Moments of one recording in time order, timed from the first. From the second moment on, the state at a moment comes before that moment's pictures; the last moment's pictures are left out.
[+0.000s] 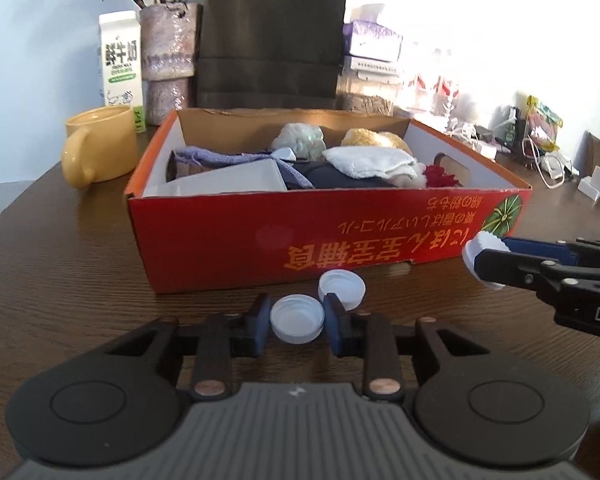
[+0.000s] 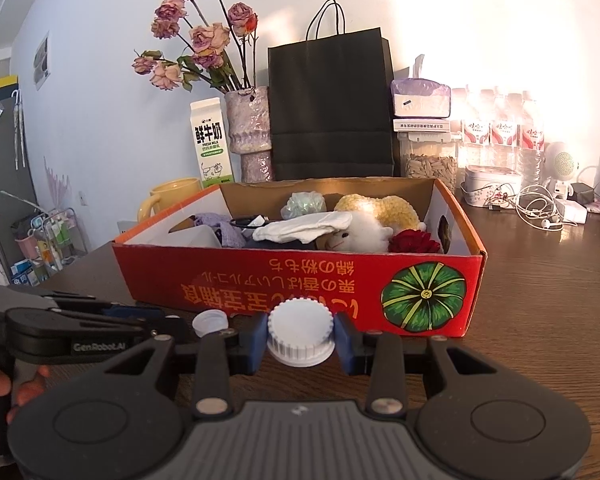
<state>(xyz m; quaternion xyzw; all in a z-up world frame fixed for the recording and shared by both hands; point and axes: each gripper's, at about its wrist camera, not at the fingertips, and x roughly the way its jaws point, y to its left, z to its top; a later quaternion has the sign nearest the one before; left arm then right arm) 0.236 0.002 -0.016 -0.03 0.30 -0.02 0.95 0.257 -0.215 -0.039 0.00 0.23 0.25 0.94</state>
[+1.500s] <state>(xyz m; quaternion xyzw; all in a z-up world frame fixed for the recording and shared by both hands) 0.331 0.020 0.063 -0.08 0.17 -0.02 0.98 0.368 -0.157 0.016 -0.02 0.18 0.24 0.96</state>
